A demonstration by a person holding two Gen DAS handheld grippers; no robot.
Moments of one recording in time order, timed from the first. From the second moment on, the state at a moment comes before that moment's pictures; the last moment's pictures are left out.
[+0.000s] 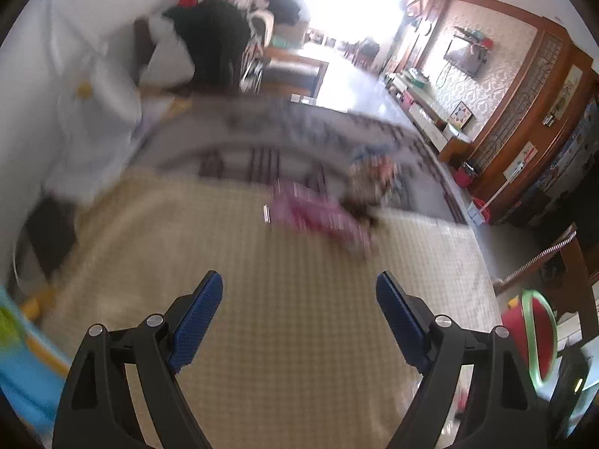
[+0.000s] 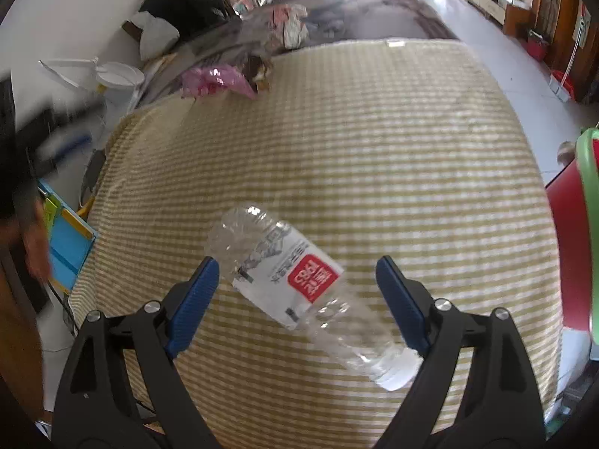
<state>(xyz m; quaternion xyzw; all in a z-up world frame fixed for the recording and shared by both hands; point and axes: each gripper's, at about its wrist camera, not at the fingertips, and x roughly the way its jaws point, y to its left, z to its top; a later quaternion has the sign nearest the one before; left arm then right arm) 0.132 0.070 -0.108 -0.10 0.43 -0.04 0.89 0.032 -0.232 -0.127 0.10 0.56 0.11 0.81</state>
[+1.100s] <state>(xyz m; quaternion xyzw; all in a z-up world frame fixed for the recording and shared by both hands) 0.177 0.018 -0.203 -0.16 0.58 -0.13 0.79 0.039 -0.236 -0.148 0.11 0.60 0.08 0.79</state>
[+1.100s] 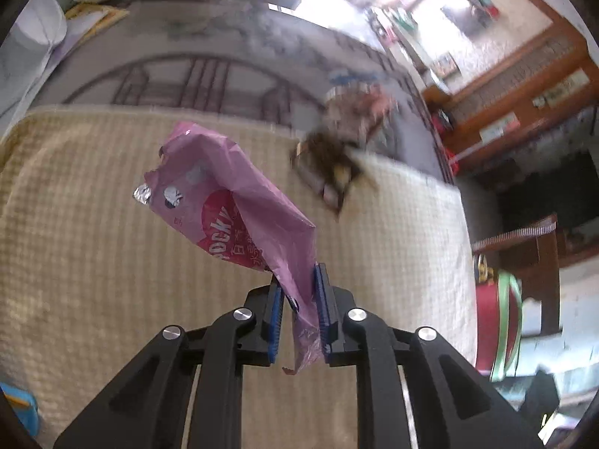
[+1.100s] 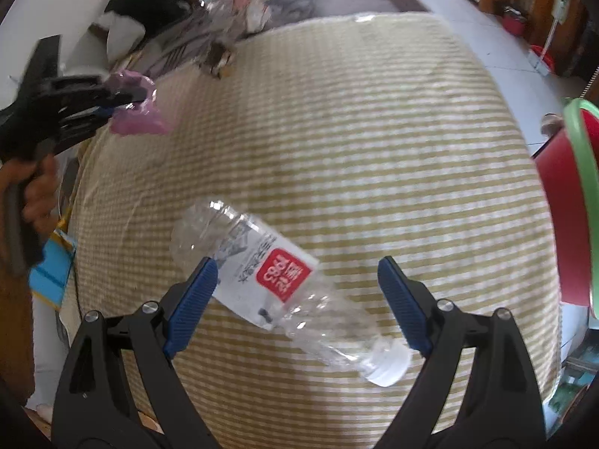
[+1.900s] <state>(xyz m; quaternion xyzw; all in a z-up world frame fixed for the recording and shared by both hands) 0.118 0.011 -0.190 -0.14 0.51 -0.14 0.84 0.020 -0.218 -0.108 0.08 0.52 0.12 0.84</state>
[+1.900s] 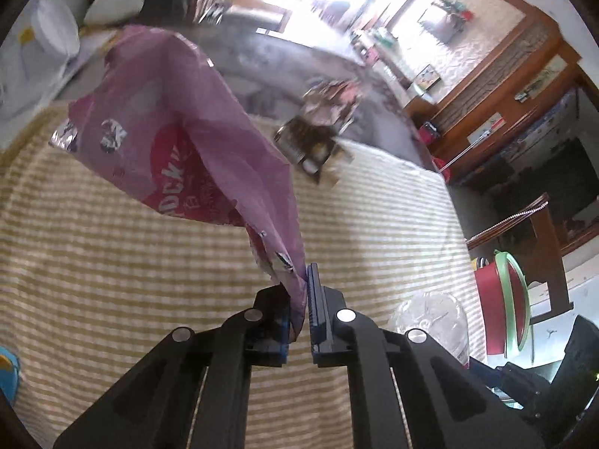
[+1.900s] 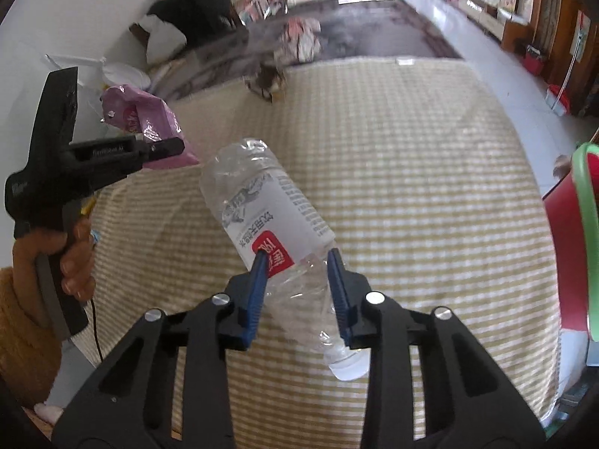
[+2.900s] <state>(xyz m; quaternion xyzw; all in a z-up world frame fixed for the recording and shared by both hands) 0.092 -0.009 -0.156 -0.09 0.47 -0.14 0.86 0.002 -0.254 -0.056 0.12 0.44 0.05 0.89</state>
